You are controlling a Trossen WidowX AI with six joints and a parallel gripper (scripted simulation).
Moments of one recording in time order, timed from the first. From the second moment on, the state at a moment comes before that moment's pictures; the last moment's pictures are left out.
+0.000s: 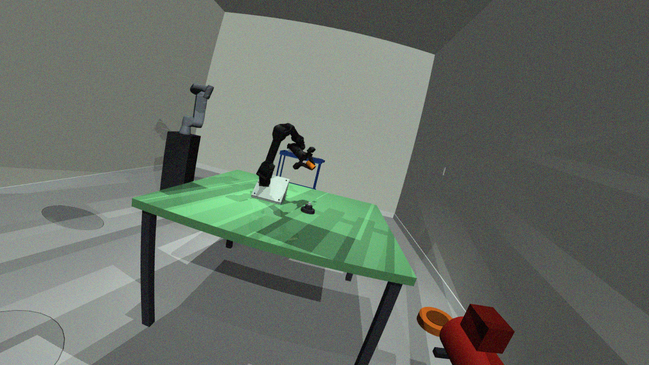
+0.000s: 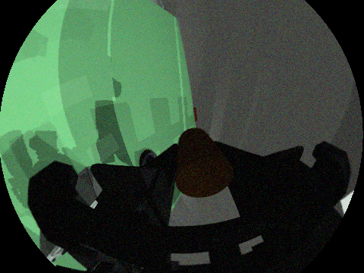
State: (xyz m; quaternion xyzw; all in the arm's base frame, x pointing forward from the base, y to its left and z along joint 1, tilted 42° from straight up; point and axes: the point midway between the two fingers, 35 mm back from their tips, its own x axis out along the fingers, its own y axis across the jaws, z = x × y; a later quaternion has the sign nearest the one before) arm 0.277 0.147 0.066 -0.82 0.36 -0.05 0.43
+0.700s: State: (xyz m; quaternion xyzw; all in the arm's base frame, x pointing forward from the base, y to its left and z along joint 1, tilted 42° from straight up) arm 0.278 0.134 0.054 -0.80 0.41 -0.03 0.43
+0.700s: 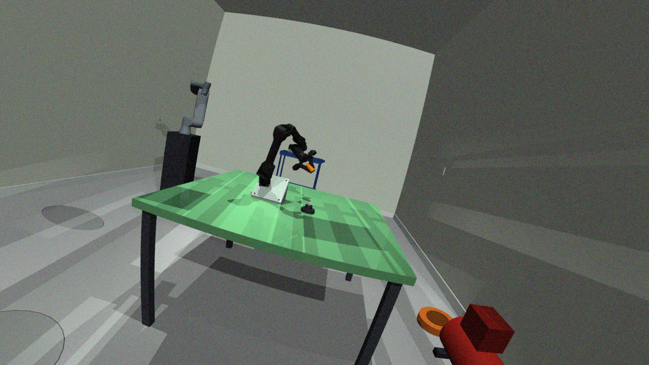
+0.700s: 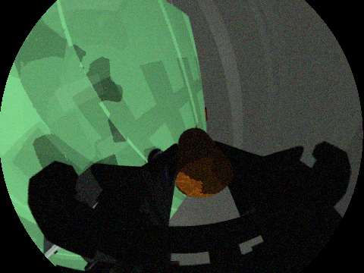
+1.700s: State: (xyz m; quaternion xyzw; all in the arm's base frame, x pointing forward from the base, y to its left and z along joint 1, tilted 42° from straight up) arm 0.290 0.088 0.016 -0.60 0.67 0.13 0.41
